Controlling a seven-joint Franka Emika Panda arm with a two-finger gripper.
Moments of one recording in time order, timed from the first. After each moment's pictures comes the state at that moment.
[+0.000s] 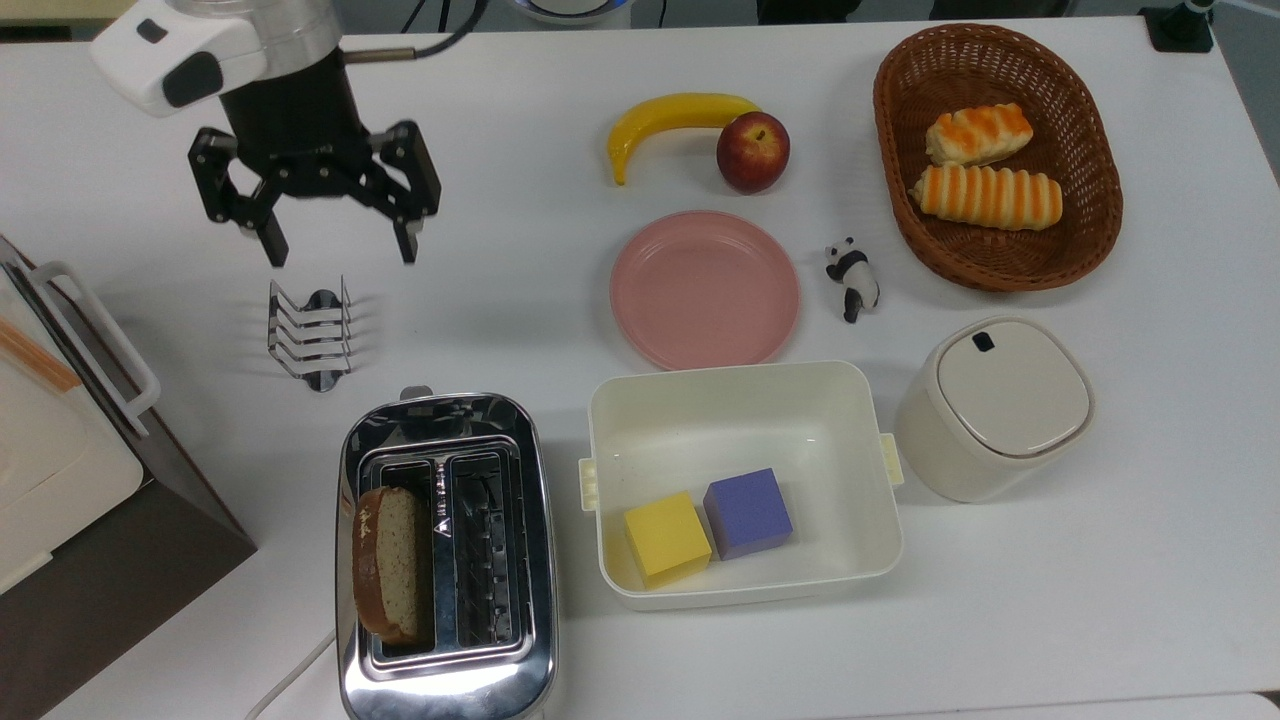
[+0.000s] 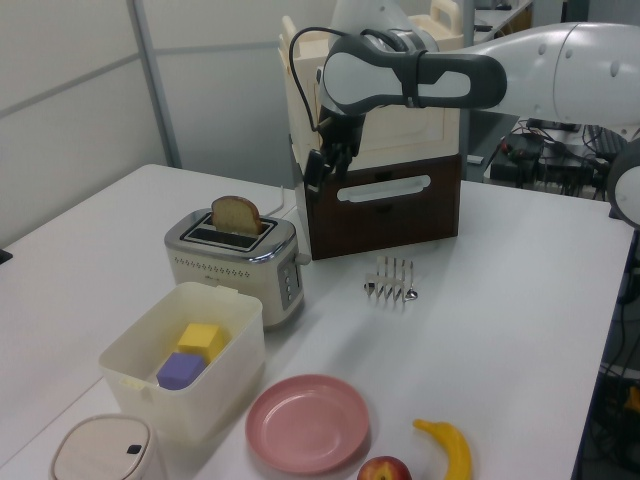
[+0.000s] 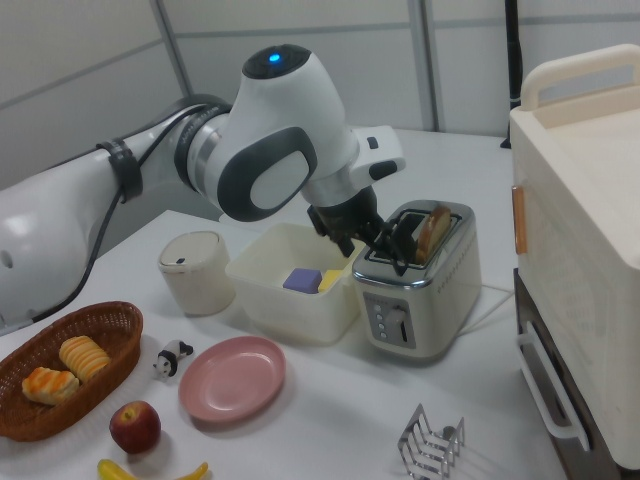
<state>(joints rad) -0.01 0.36 -0.22 -1.33 0.18 1.96 -0.25</state>
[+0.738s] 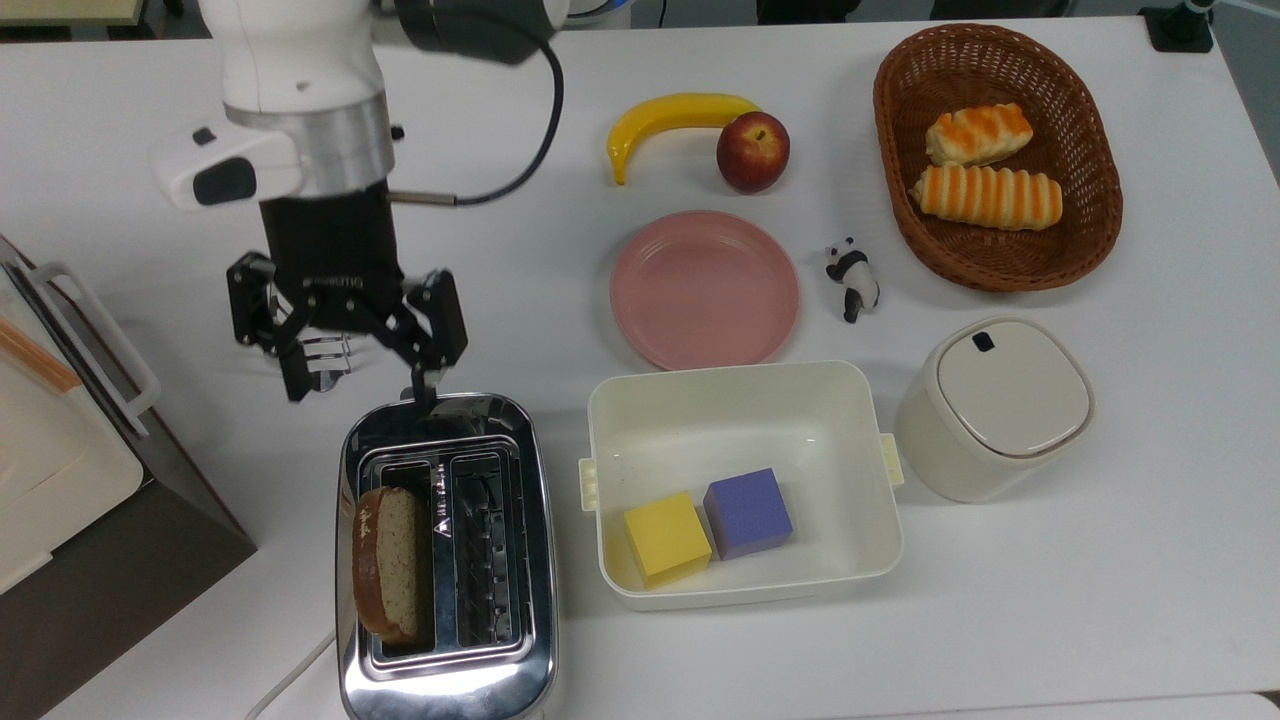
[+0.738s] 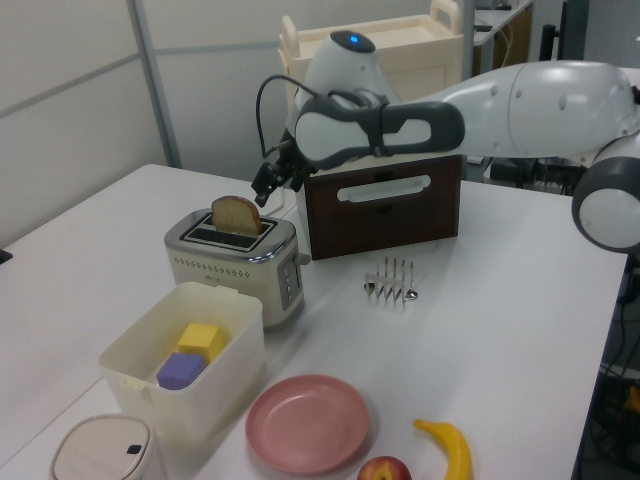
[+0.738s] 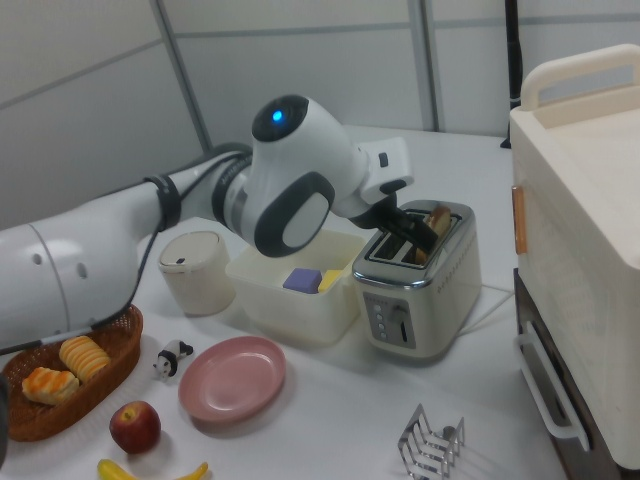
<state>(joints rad) 0.00 0.50 -0.17 -1.33 0.20 2.40 -0.06</state>
